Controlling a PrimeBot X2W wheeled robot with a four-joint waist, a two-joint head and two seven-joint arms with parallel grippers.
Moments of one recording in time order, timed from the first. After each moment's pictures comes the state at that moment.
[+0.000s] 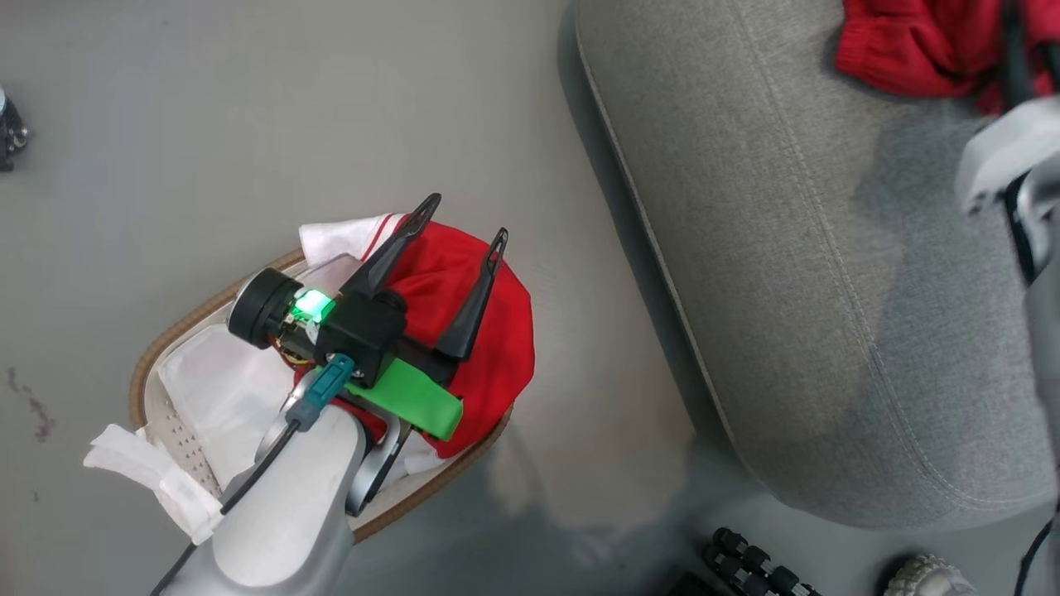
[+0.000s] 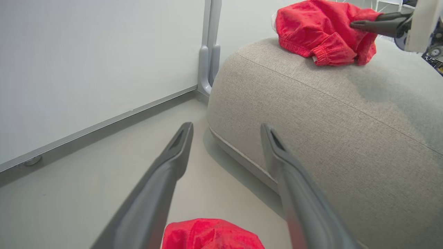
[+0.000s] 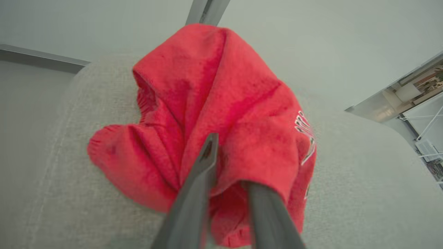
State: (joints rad) left arm -0.50 0.20 -0.56 0.27 -0.24 -0.13 -0.26; right arm -0.93 -0.30 -0.10 0.81 -0.15 0.13 -0.26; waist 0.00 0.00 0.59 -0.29
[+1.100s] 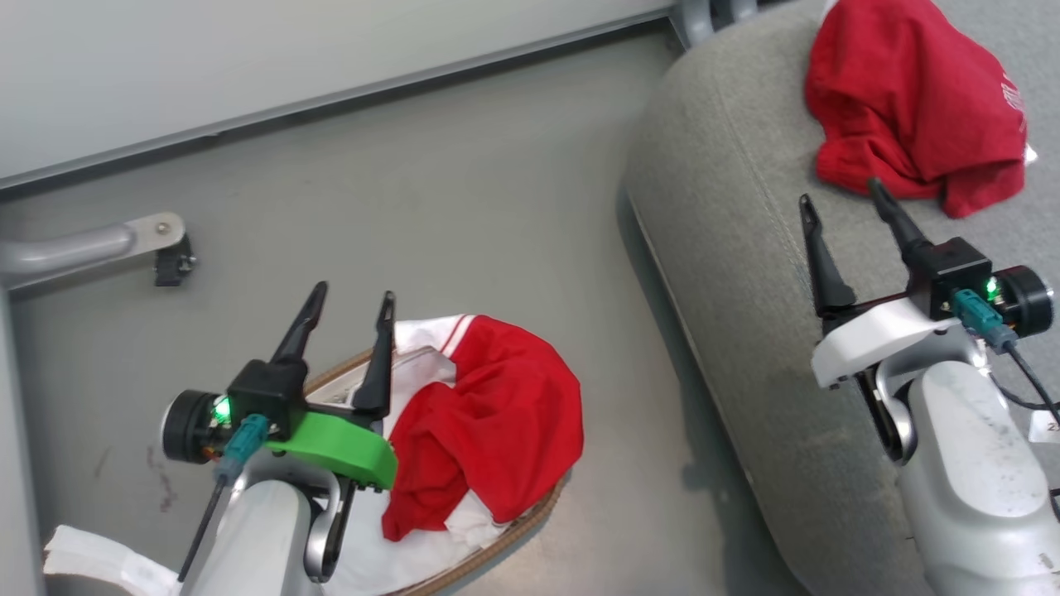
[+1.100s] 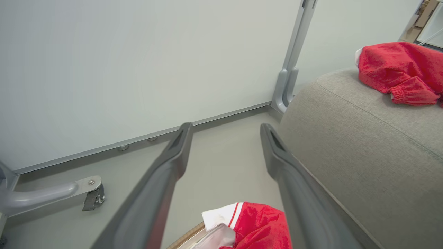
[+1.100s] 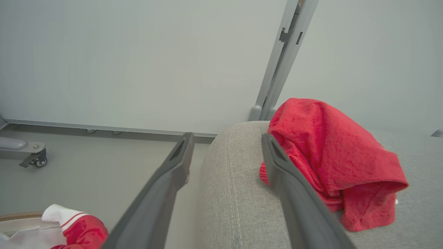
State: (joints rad) left arm -0.30 0.10 -0.25 0.35 -0.20 -0.12 -0.26; right arm -0.48 -0.14 0.02 0.41 0.03 0.13 -0.26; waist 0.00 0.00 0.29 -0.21
